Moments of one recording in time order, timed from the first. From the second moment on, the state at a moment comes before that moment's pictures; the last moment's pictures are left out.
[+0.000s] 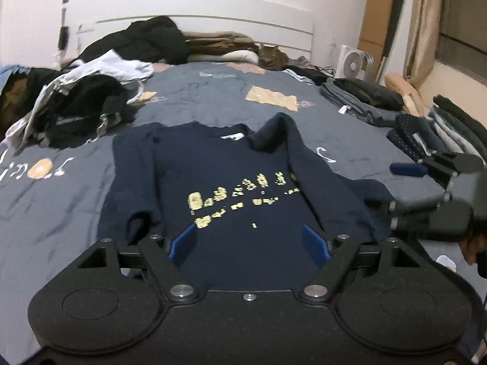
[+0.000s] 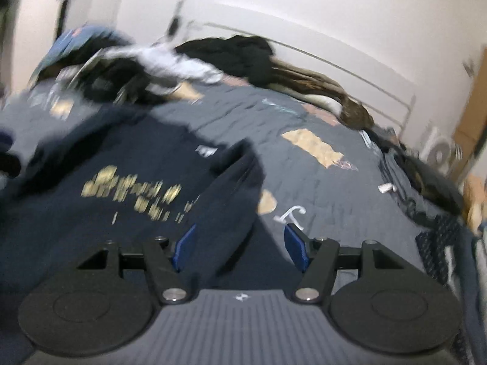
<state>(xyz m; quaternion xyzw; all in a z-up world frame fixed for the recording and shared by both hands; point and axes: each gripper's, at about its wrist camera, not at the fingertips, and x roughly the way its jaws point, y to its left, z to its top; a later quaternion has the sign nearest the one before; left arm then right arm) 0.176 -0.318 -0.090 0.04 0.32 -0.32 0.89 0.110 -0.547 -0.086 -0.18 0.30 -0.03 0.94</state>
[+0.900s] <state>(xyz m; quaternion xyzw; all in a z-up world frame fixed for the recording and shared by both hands) 0.182 -0.312 -0.101 0.00 0.33 -0.33 0.88 0.109 -0.505 -0.140 -0.39 0.35 0.10 0.85</state>
